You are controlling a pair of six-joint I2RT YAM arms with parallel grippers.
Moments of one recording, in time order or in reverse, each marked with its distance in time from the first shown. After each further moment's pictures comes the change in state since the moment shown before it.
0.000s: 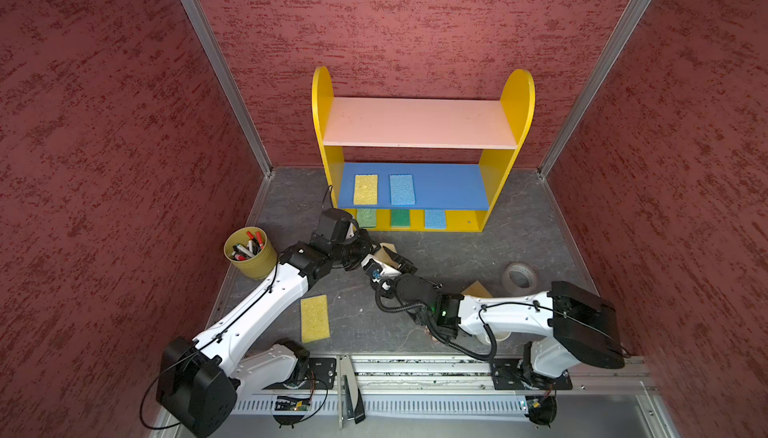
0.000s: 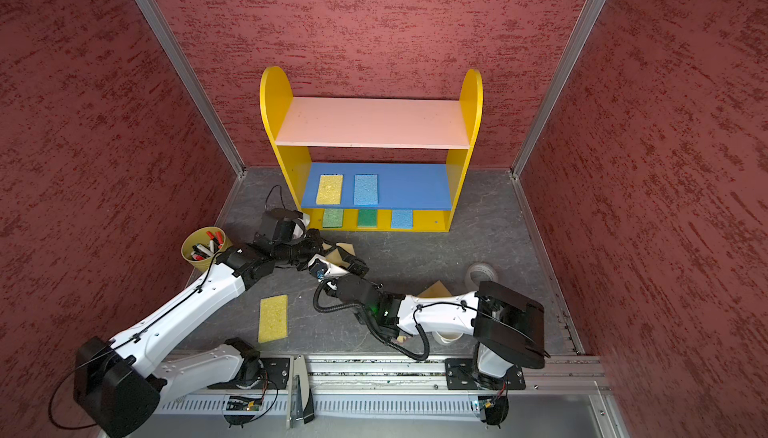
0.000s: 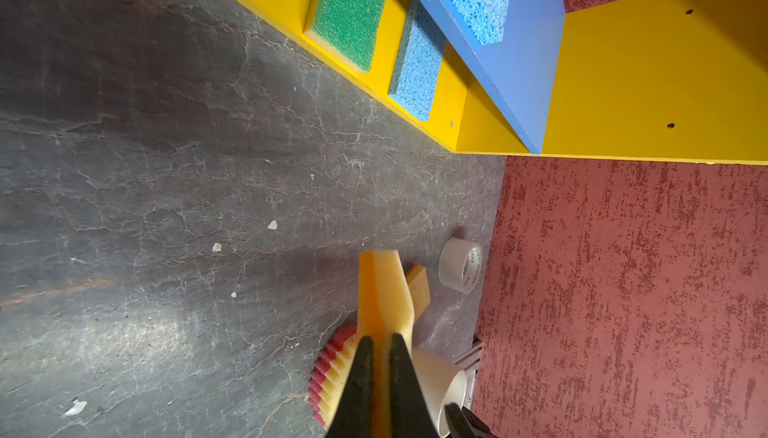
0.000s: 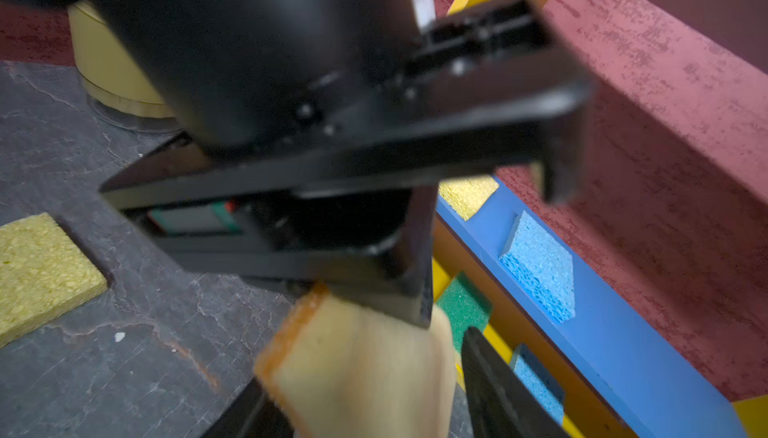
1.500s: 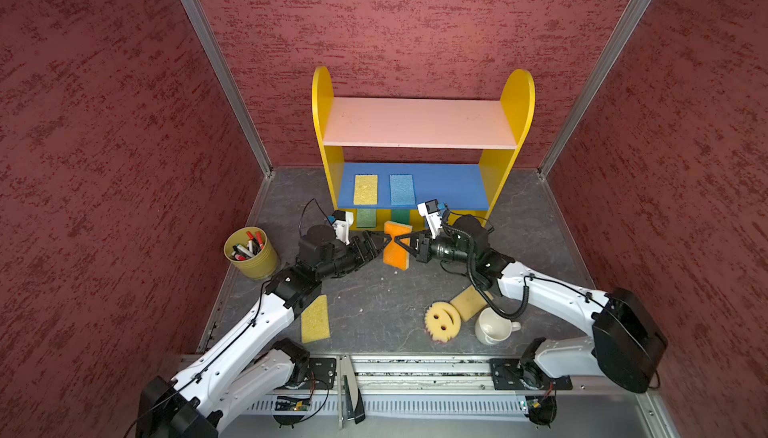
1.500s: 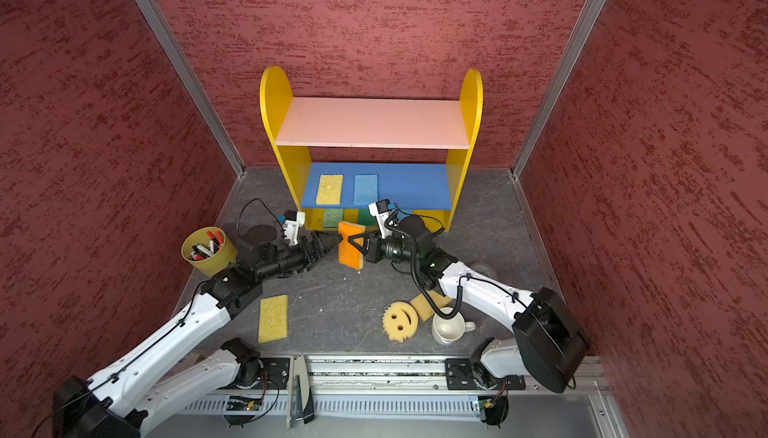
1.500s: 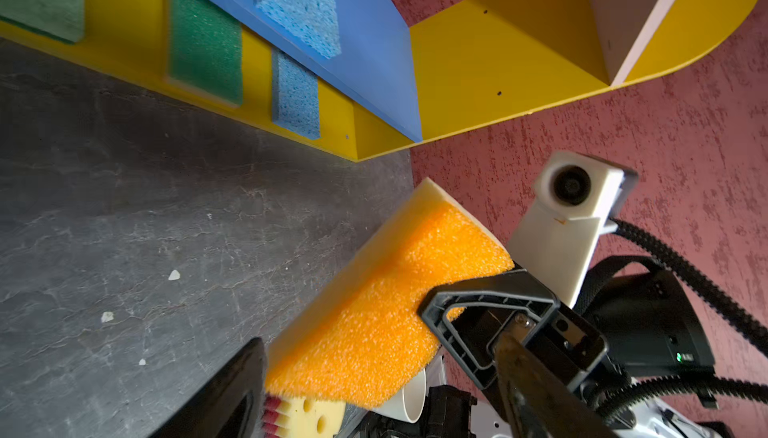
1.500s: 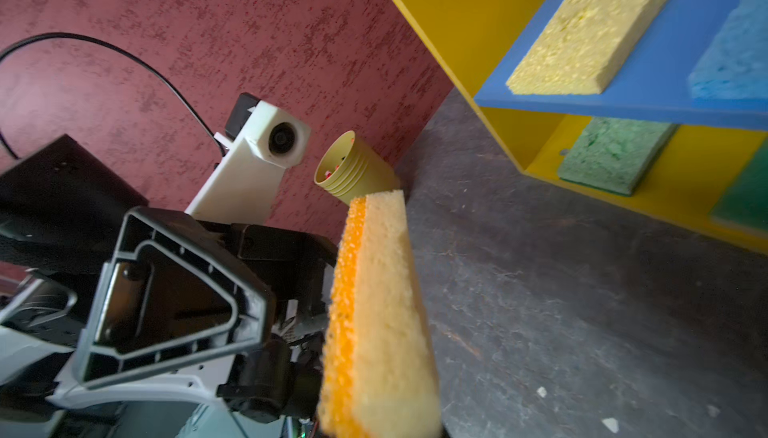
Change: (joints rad) left arm -0.029 -0.223 -0.211 0.371 0.076 0.035; right arm -0.539 -0.234 -0.043 -0.127 -1.188 1.114
